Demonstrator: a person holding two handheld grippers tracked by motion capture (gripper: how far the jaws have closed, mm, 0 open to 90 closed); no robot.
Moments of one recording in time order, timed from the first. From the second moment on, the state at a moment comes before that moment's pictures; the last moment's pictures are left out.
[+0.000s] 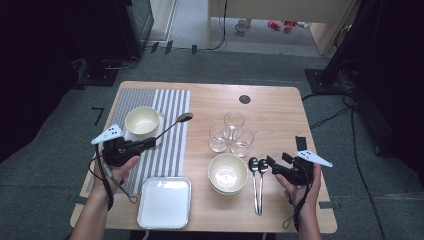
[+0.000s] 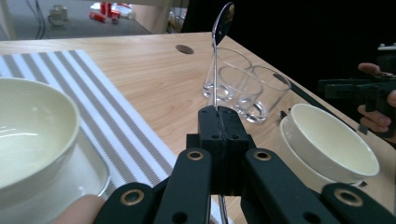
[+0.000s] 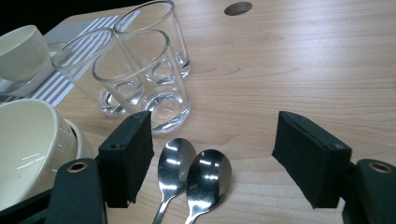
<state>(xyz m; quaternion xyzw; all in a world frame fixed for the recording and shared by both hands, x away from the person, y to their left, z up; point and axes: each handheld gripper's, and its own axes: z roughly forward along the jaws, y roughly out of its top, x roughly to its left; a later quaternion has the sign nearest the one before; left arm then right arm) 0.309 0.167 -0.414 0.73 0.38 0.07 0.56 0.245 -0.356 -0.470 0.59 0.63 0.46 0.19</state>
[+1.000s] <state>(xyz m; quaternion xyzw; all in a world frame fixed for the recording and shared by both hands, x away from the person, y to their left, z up) 0.318 0.221 -0.427 0.69 0.46 0.11 0.54 0.245 -0.355 -0.474 0.60 0.64 0.45 0.19</state>
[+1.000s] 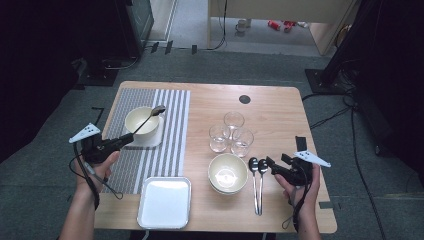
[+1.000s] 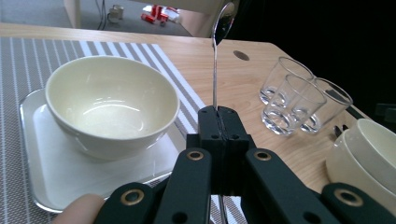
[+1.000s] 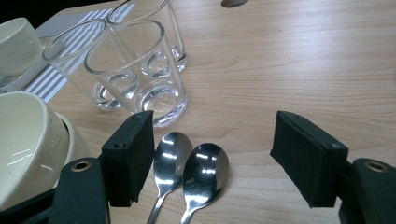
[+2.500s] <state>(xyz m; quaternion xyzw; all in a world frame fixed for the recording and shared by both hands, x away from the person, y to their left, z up) 0.329 0.239 -0.457 0.68 0.54 0.14 0.47 0.247 -0.355 -0.478 0.61 0.64 0.44 0.19</state>
